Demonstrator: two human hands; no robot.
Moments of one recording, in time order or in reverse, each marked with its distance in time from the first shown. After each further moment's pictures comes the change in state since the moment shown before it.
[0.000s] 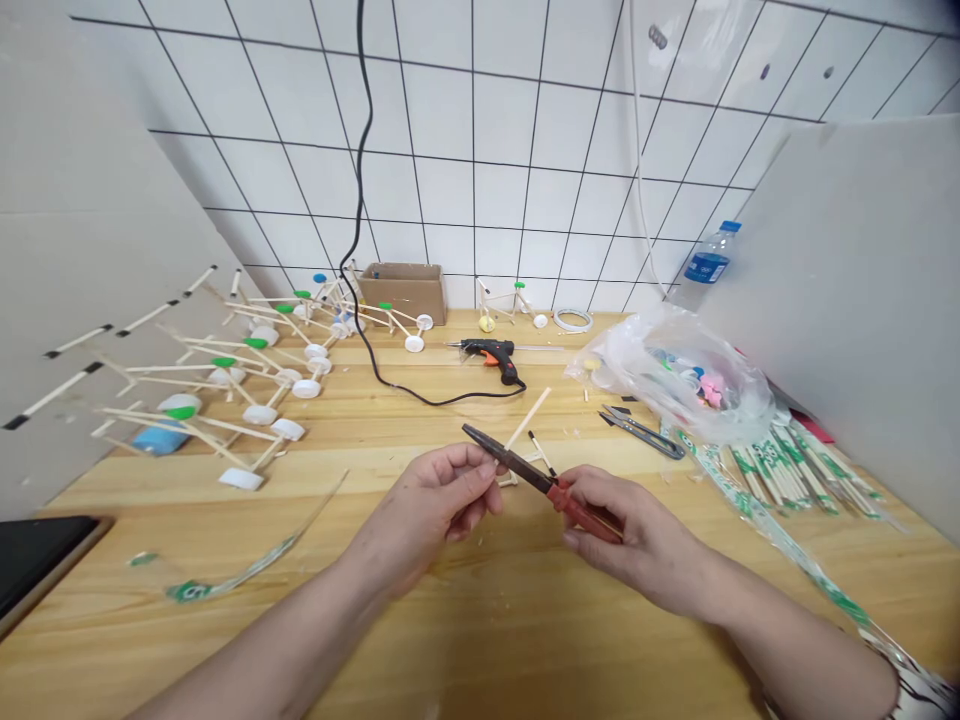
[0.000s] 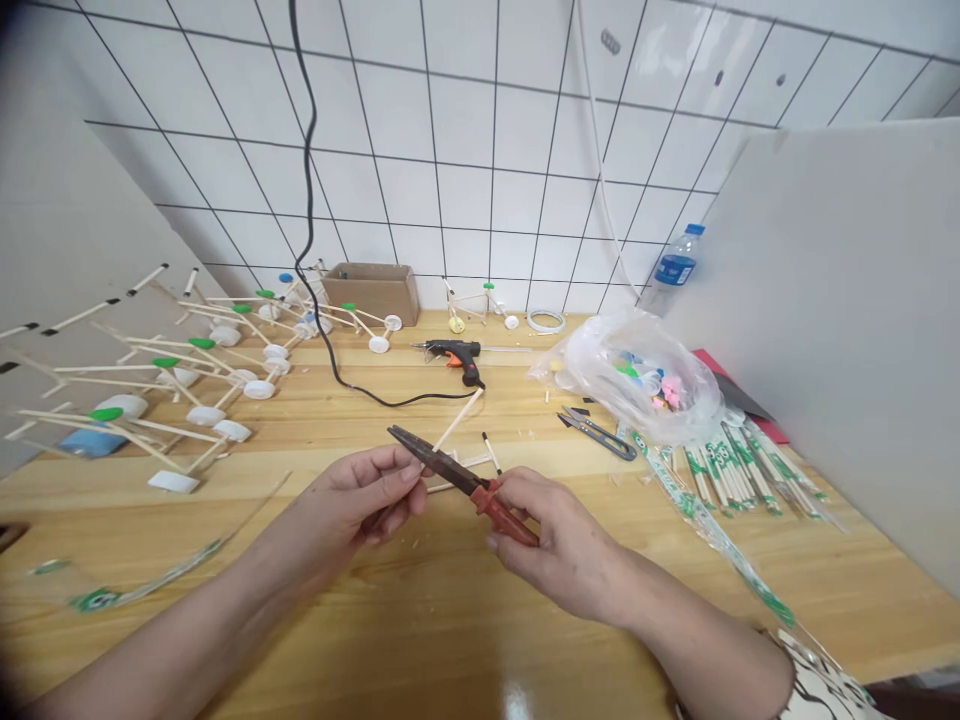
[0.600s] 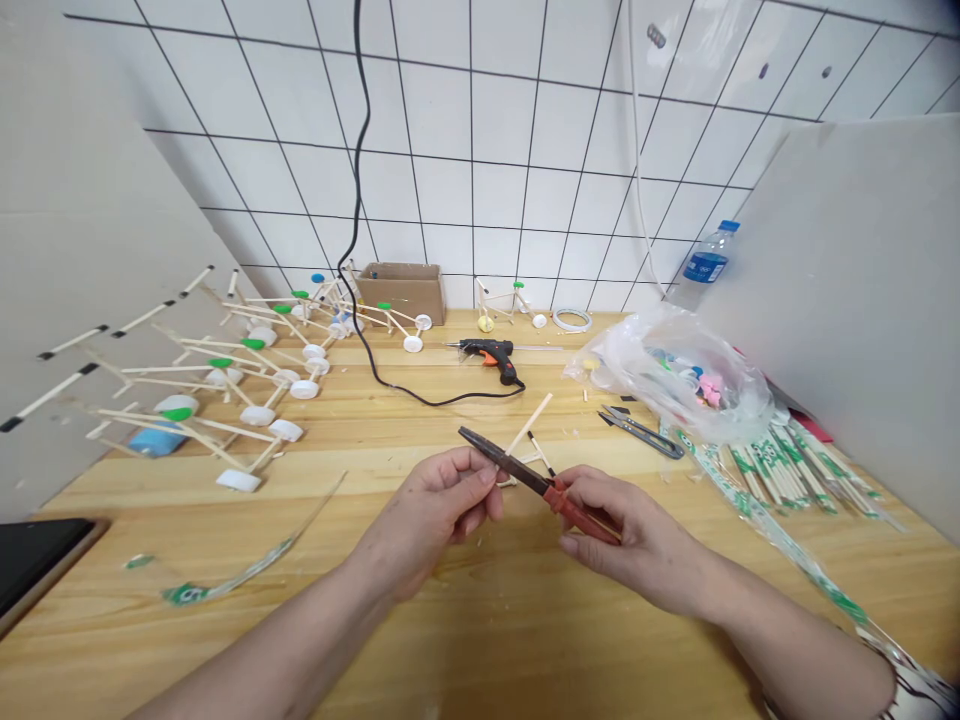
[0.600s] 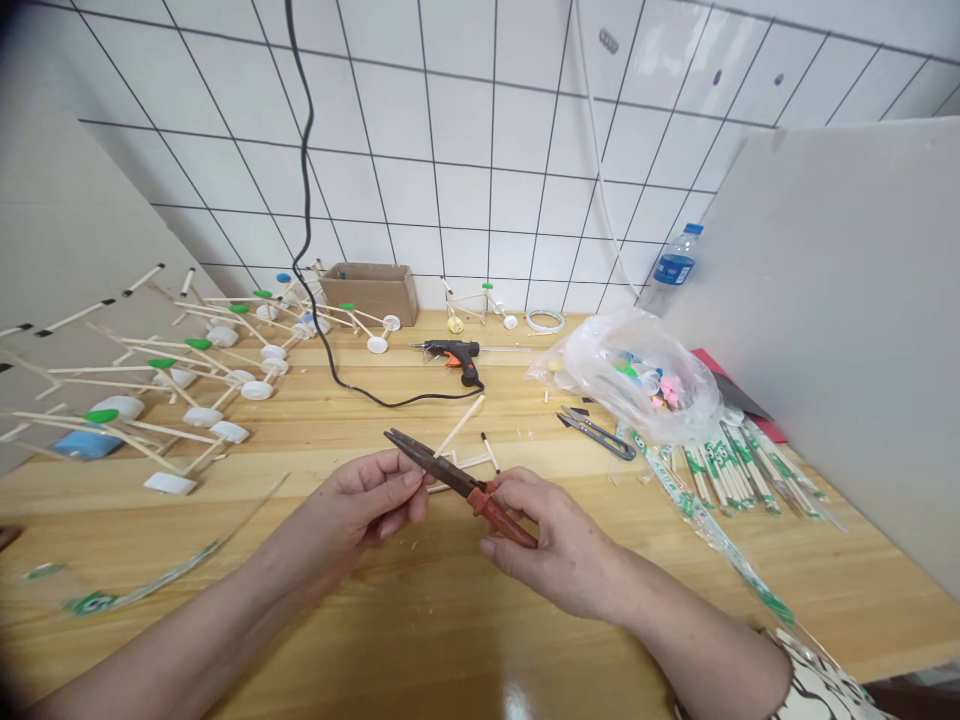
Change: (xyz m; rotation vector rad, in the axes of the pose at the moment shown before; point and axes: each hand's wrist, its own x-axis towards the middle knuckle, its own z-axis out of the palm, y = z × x) left_hand 0.001 -0.004 0.003 0.007 0.004 0.004; right_hand 0.002 -0.001 0.001 0.066 0.000 -0.009
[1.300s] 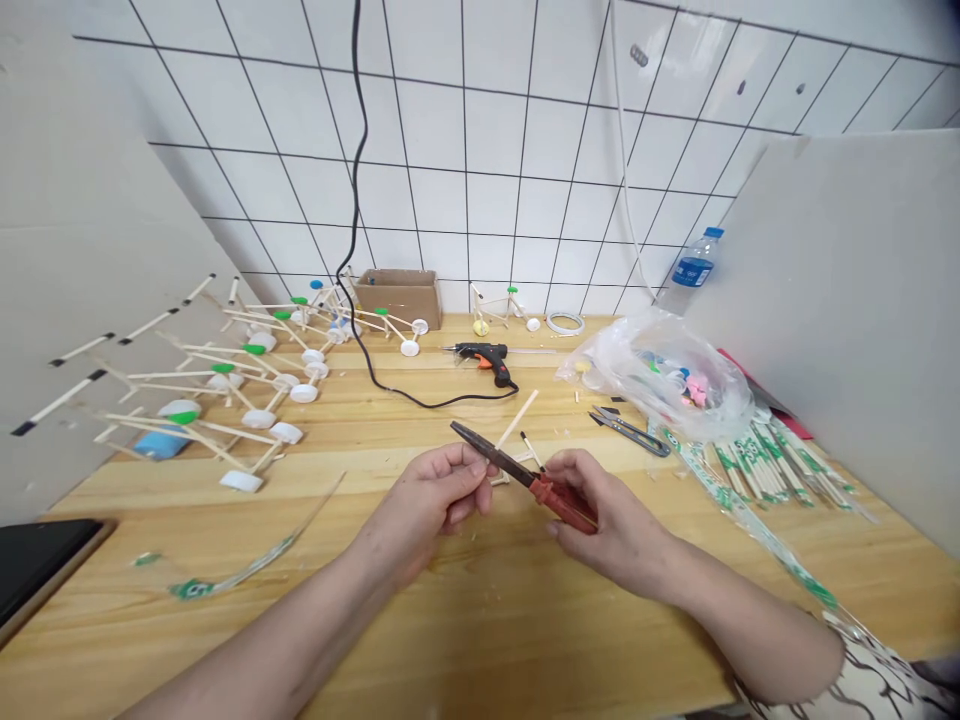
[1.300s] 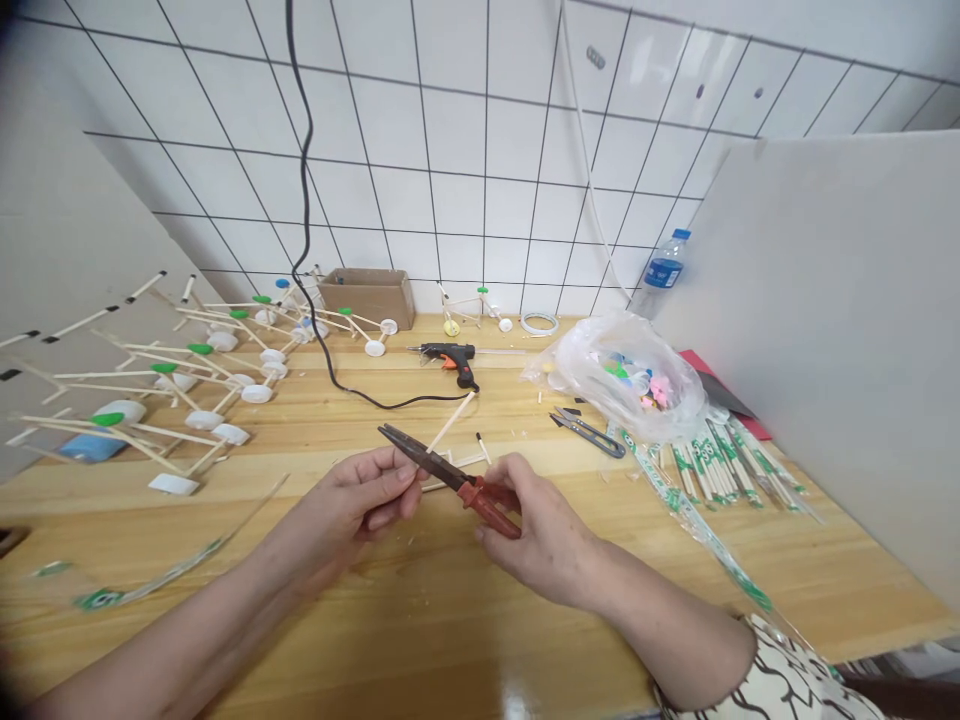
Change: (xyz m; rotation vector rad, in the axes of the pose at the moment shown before) left_hand -0.002 0.007 0.005 -0.056 0.016 -0.004; right_hand 0.000 0.009 0.010 0.002 0.124 0.071
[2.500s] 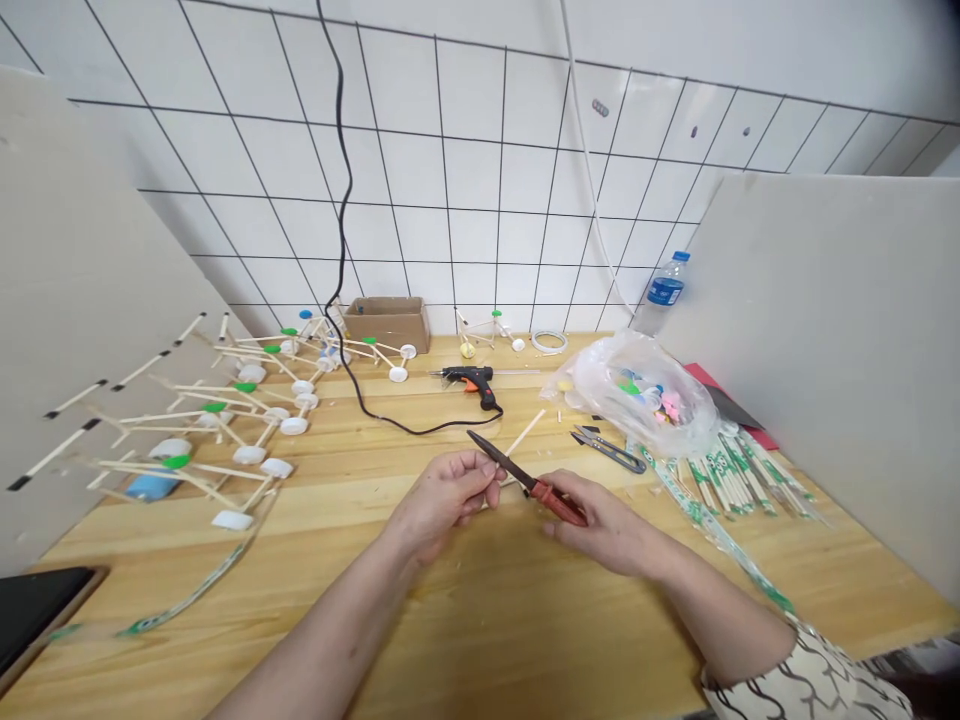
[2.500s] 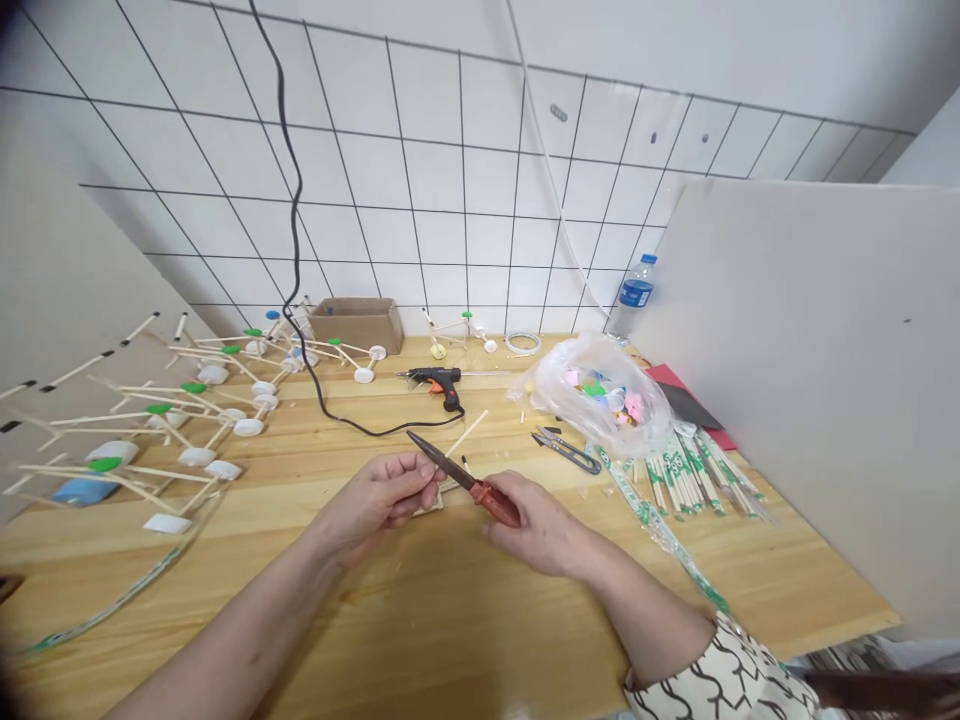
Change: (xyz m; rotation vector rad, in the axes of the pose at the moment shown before) left_hand 0.030 0.015 0.018 0.062 -0.094 0.006; right_hand 0.010 -0.002 -0.030 -0.047 -0.086 0.086
